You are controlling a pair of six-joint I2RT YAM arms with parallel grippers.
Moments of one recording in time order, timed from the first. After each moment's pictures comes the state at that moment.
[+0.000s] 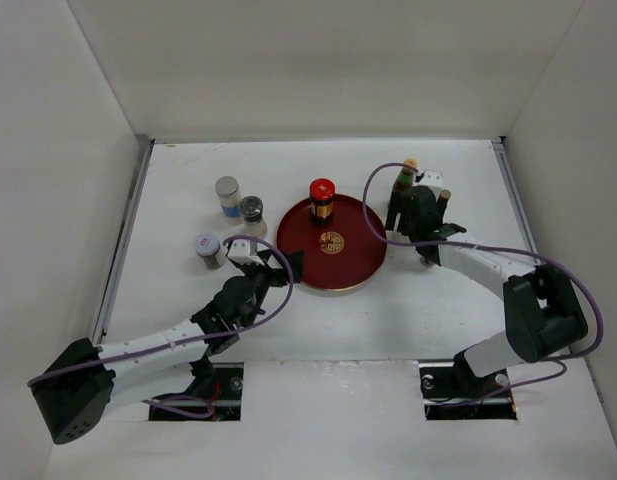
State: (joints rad) left arm -0.90 0.90 0.23 0.64 -0.57 -0.52; right arm 0.39 1.47 0.86 -0.03 0.45 0.38
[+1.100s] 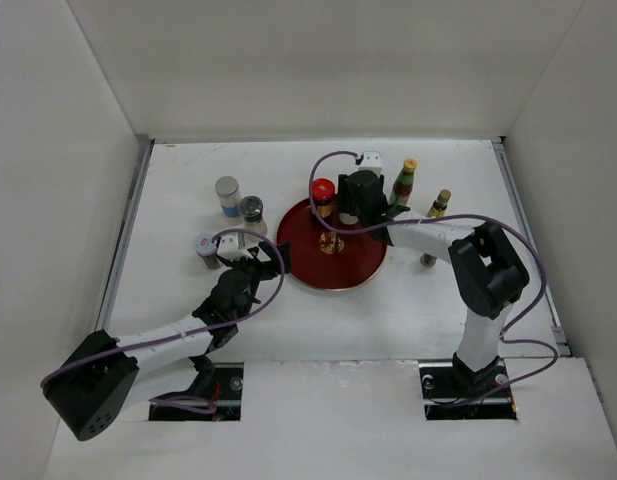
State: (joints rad) left arm -0.73 1.03 0.18 0.77 -0.52 -0.57; right arm 0.58 1.85 1.20 0.13 0.44 0.35
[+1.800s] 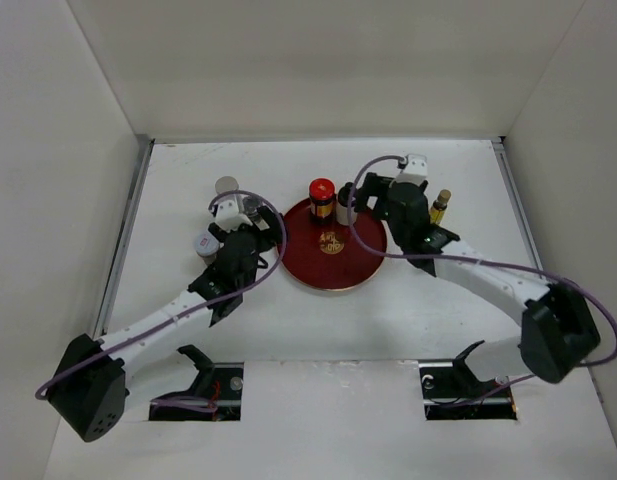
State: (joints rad) left arm -0.68 1.02 0.50 0.35 -0.61 -0.57; right arm 0.60 1.42 0.95 0.17 0.48 0.40
